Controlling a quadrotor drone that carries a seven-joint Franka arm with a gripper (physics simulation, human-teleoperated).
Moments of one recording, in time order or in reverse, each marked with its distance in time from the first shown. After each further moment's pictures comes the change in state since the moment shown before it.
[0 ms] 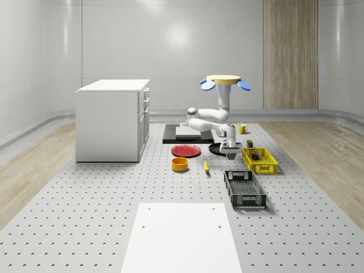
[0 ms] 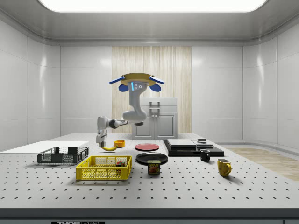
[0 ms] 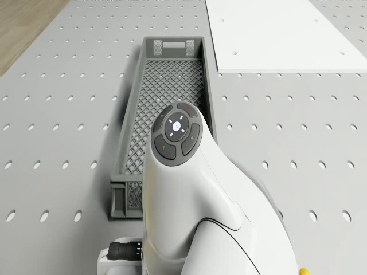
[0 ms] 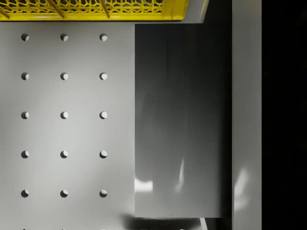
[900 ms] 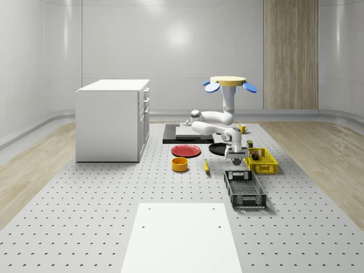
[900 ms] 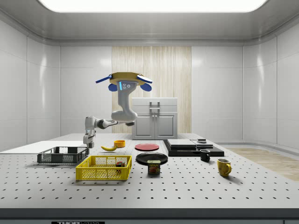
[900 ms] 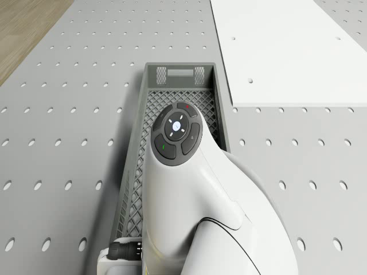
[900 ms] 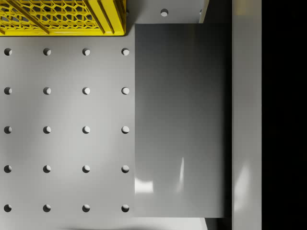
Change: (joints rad) arm -0.002 -0.008 0.001 0.000 0.004 0.007 0.002
